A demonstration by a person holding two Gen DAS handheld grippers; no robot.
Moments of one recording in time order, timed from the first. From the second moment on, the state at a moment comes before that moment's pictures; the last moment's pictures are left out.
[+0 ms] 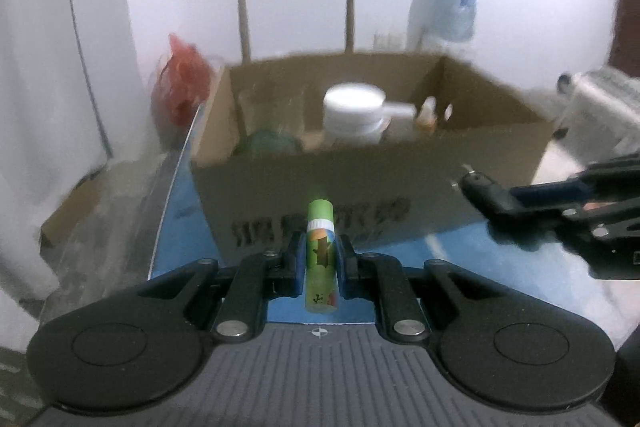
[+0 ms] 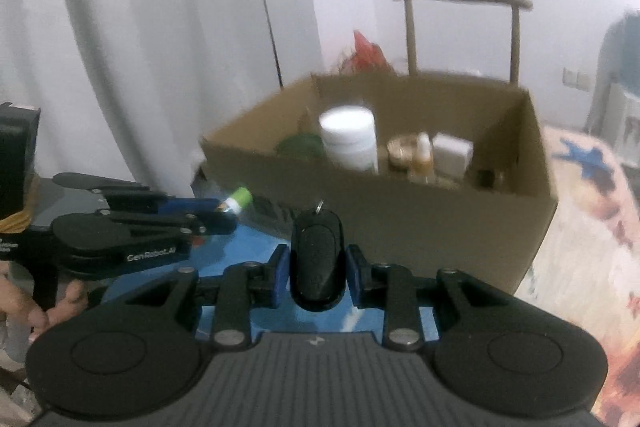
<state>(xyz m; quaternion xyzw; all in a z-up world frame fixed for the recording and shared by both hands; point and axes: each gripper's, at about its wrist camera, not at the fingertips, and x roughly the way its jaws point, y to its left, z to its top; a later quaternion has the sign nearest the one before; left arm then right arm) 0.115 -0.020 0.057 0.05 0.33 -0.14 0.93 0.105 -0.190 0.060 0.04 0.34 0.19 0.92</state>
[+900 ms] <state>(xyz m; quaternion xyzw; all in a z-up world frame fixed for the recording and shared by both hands) 0.258 -0.101 0.089 0.02 0.35 -0.23 0.91 0.248 -0.256 0.071 0.03 0.38 0.12 0.92</state>
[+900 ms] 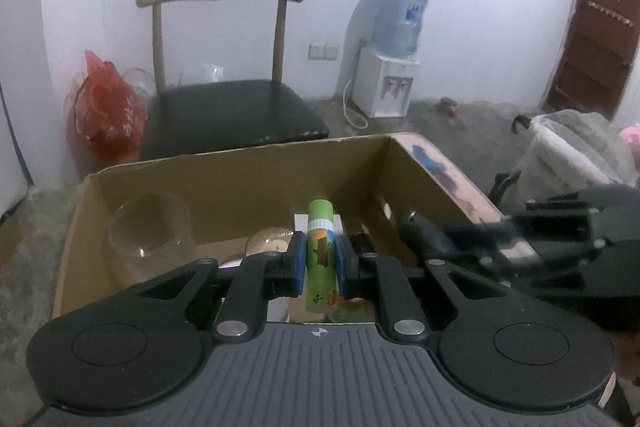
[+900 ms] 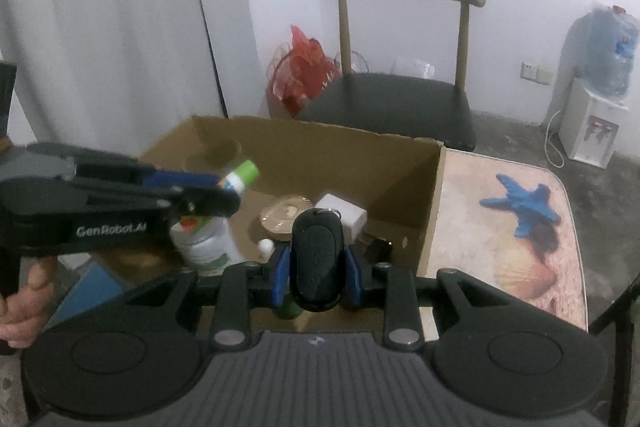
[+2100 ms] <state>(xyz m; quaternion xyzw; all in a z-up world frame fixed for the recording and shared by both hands) 0.223 -0.084 0.120 0.01 0.33 -0.23 0.92 0.189 -0.279 0.106 0.09 0.35 0.11 0.93</state>
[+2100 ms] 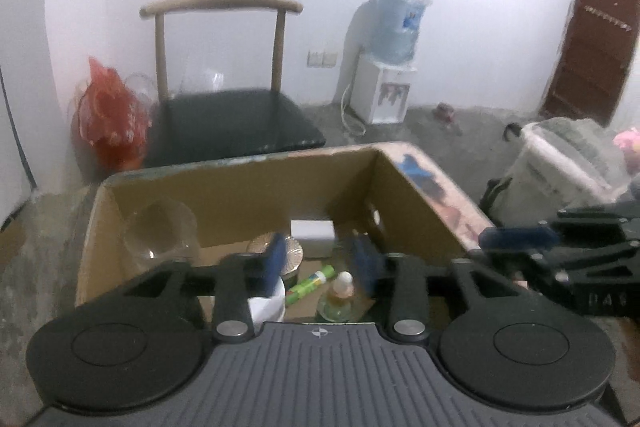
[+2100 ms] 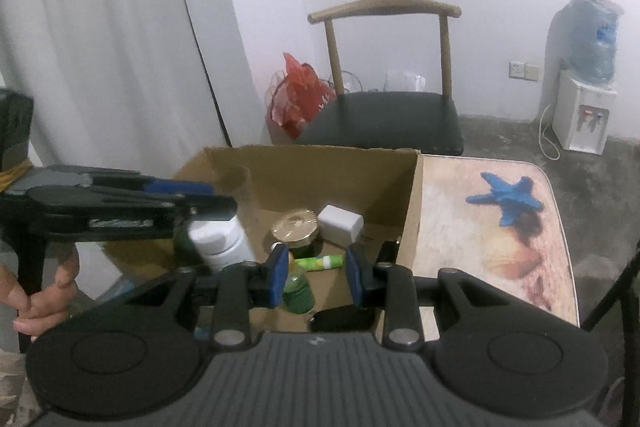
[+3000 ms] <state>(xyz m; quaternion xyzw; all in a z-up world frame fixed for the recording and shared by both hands) 0.114 -0.027 0.111 0.01 0.27 0.00 0.96 0.073 -0.239 0.107 0.11 0.26 -0.02 0.96</state>
